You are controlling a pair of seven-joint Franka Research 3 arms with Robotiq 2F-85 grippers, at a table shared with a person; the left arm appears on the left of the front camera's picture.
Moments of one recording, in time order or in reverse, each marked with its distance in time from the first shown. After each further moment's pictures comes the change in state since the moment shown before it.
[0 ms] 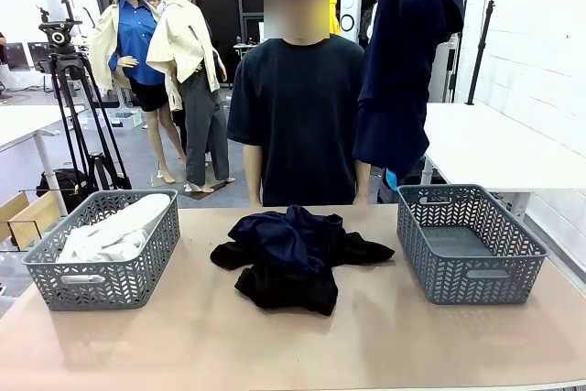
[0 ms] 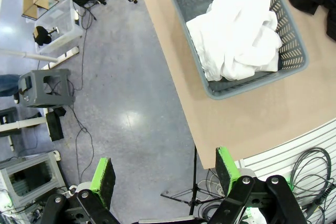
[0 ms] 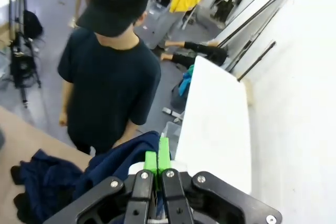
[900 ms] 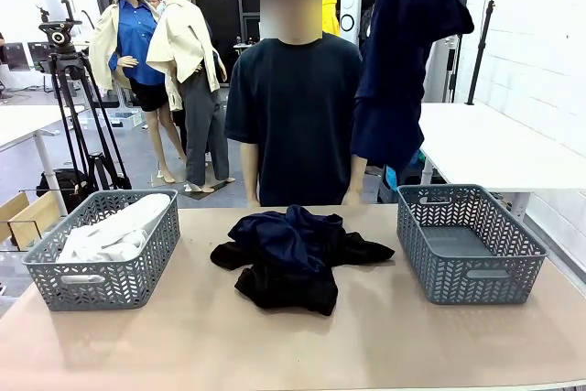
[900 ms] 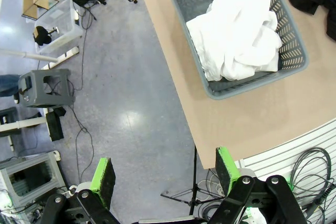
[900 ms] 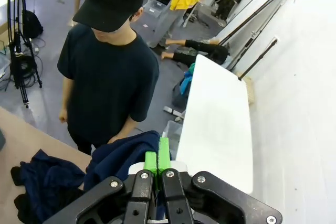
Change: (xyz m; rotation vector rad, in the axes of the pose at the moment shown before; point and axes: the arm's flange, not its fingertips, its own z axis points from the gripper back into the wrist) left arm 0.000 0.000 0.000 0.000 0.000 0.000; right arm 0.002 -0.002 -0.006 0.005 0.007 -0.007
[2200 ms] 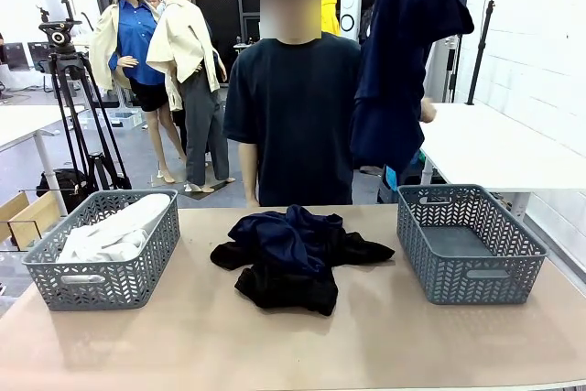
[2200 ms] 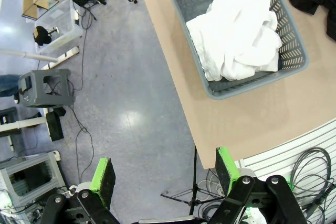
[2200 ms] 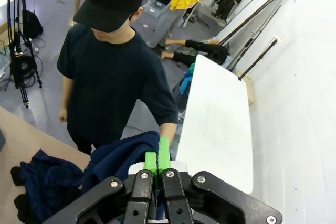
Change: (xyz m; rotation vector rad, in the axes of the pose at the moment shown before) left arm 0.000 0.000 0.000 0.000 0.000 0.000; right arm 0.000 0.000 0.000 0.000 0.000 0.000
